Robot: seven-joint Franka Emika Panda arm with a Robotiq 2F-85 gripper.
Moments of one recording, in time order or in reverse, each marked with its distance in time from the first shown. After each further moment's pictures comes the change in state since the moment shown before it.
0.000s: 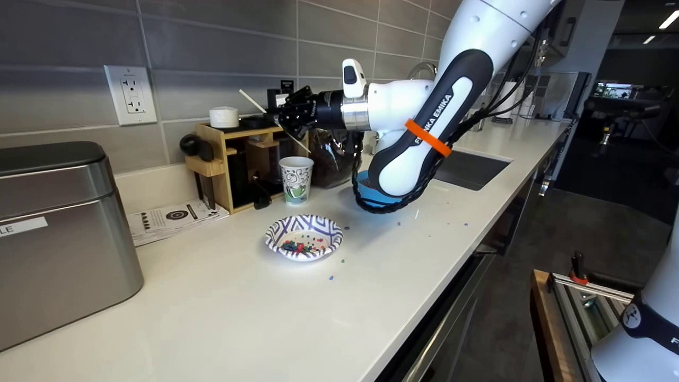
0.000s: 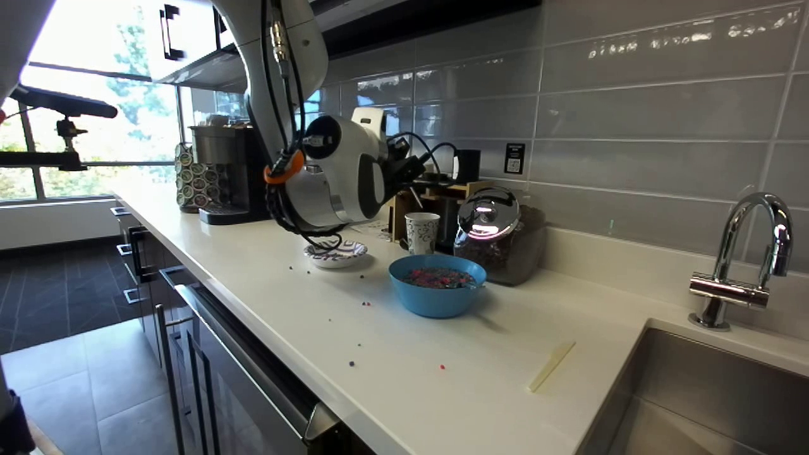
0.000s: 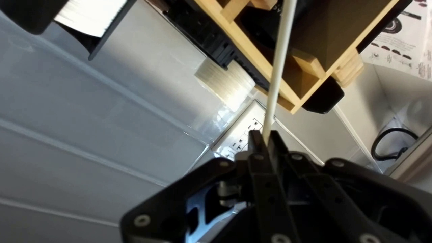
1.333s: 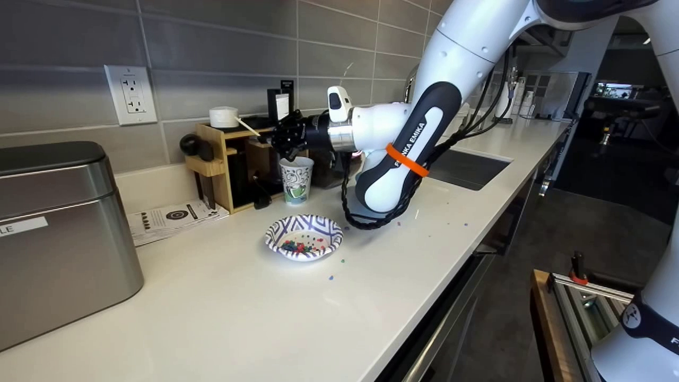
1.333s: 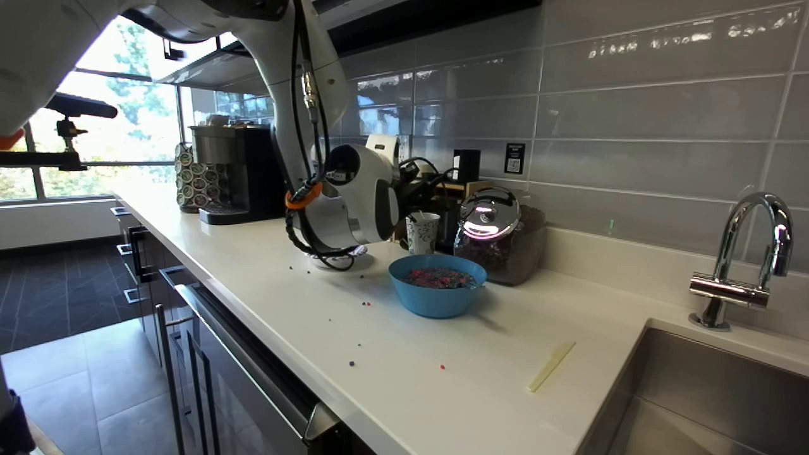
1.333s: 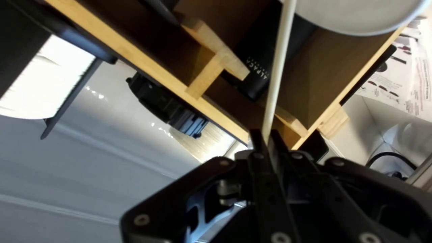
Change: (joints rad) arm 0.000 0.166 -0.021 0.138 -0.019 0.000 0.032
